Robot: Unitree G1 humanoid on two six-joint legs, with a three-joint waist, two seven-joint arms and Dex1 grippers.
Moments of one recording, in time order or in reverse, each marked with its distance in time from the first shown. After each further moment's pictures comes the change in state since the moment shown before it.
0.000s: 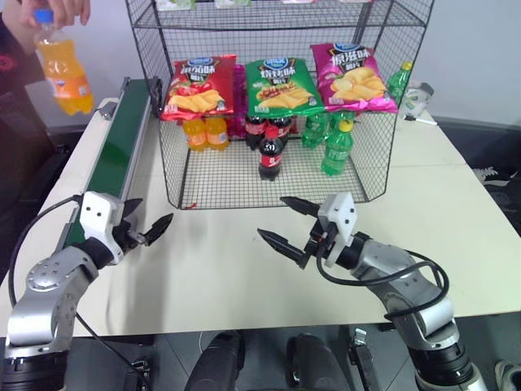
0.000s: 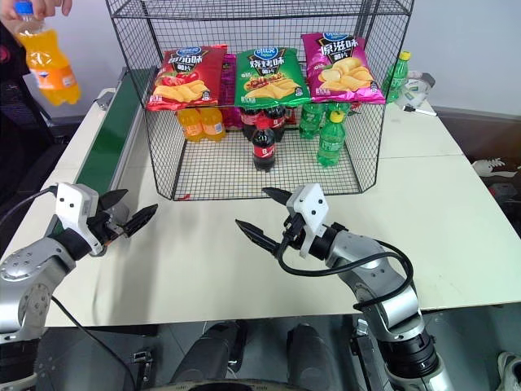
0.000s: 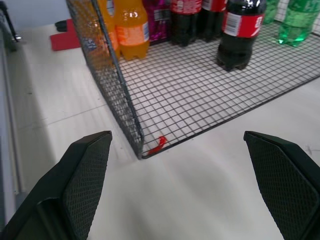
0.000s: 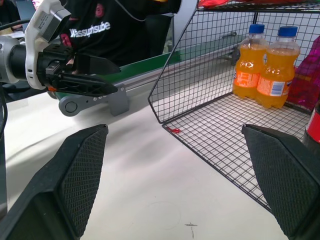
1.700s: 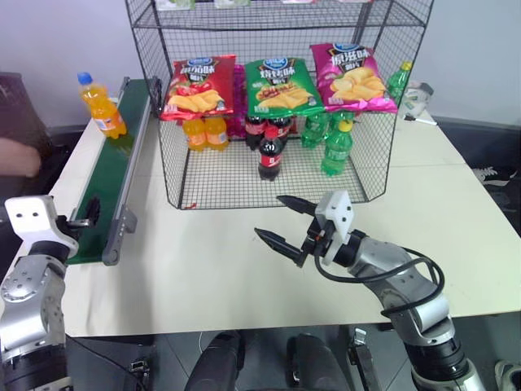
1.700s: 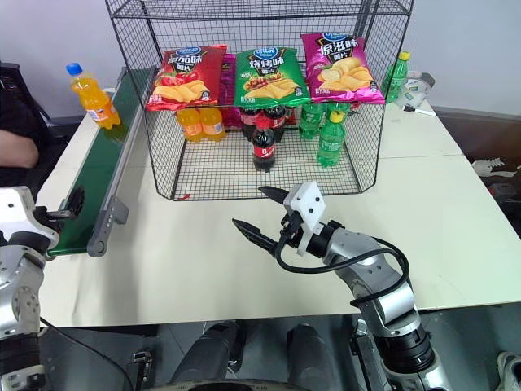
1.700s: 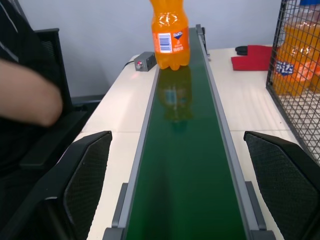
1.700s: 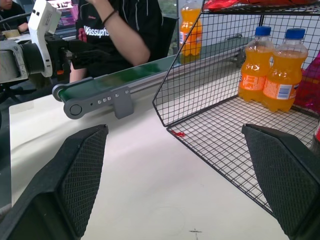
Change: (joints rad) left arm -0.057 -0.086 0.189 0.249 0.109 -0.218 0.334; right arm -0.023 0.013 0.007 0.022 0.000 -0.003 0.017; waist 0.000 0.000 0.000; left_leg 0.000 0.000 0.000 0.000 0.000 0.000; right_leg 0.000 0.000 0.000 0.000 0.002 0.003
